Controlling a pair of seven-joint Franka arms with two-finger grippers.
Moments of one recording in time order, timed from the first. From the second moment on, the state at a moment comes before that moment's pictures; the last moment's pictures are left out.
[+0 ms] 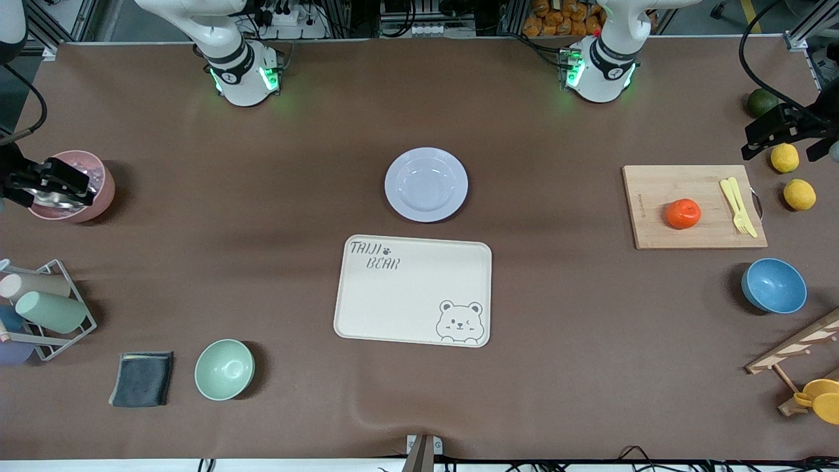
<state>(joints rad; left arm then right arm) 0.02 -0.03 -0.02 -1.52 0.02 1.49 0.04 -0.03 0.04 -0.03 -1.57 -0.02 1.65 -0.09</state>
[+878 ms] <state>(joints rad) 0.13 0.07 0.02 -1.72 0.05 1.61 0.08 -0.03 0.06 -0.03 -1.57 -0.01 1.64 -0.09</state>
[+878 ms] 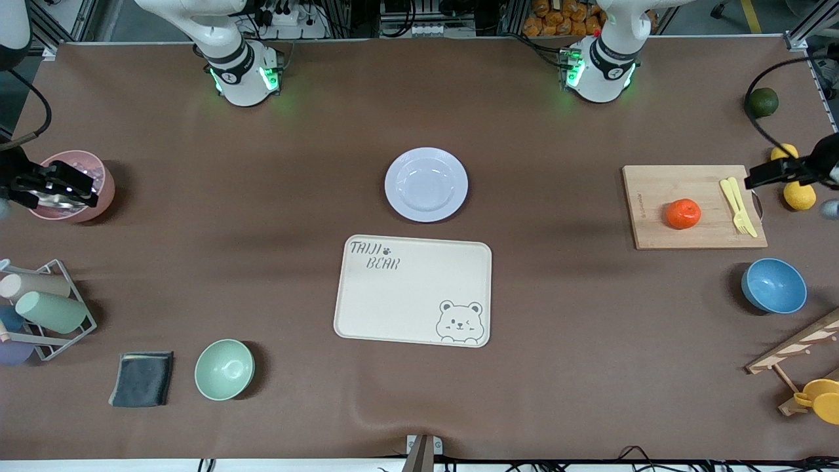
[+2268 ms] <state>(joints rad) 0.27 0.23 0.02 -2.27 0.08 2.28 0.08 0.02 0.17 -0.01 -1.75 0.46 1.63 -0.09</state>
